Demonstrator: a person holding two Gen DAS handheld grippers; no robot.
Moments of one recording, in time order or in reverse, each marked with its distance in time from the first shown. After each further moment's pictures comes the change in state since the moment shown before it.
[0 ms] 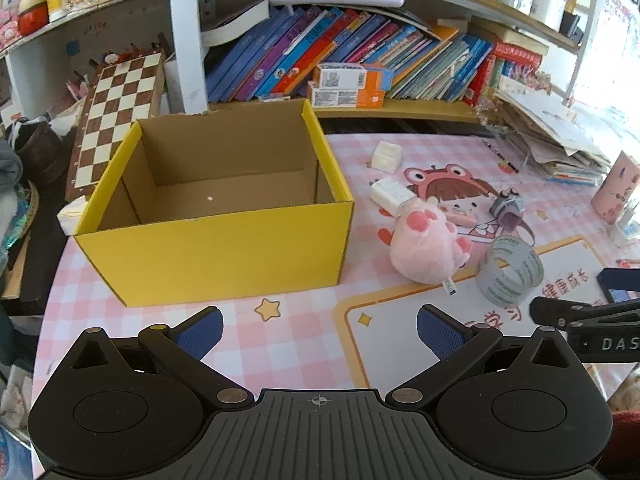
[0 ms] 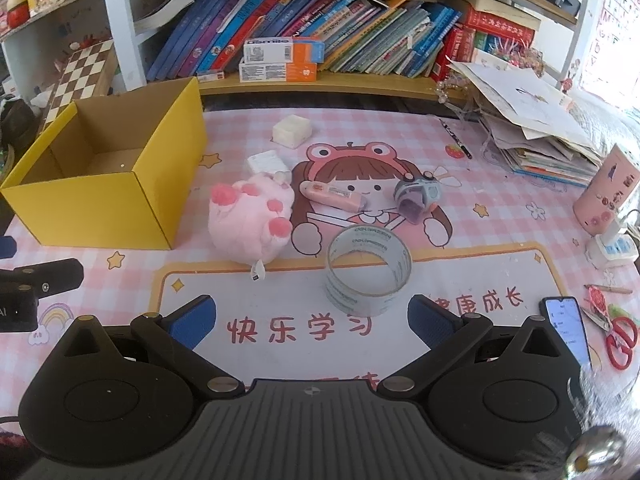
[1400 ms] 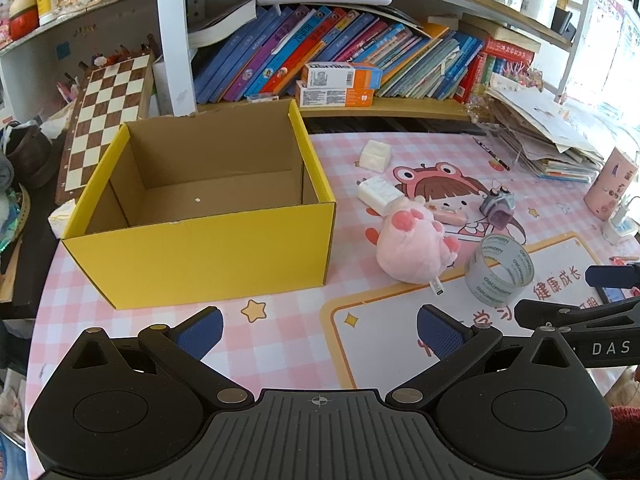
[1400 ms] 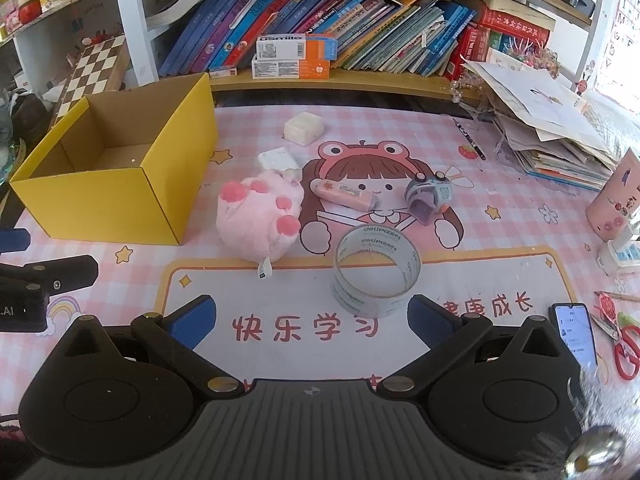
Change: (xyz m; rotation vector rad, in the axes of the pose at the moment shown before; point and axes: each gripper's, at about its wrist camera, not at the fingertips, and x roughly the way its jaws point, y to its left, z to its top) left arm 0.002 -0.012 0.002 0.004 0.012 -0.004; right arm 0.002 -0.004 0.001 -0.017 0.003 0.040
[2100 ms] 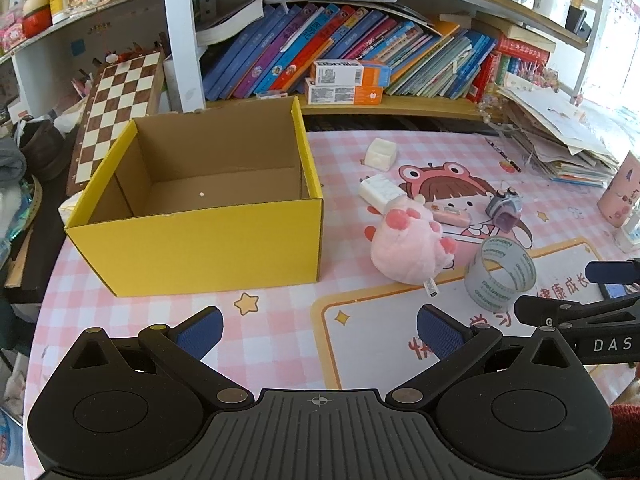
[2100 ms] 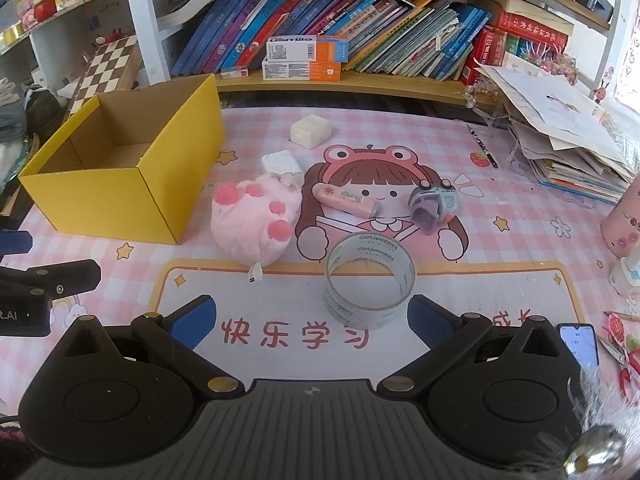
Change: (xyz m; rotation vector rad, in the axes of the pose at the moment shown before) left arm 0.001 -0.025 0.000 -0.035 0.010 0.064; right arm 0.008 -0.028 0.006 -0.040 -0.001 0.065
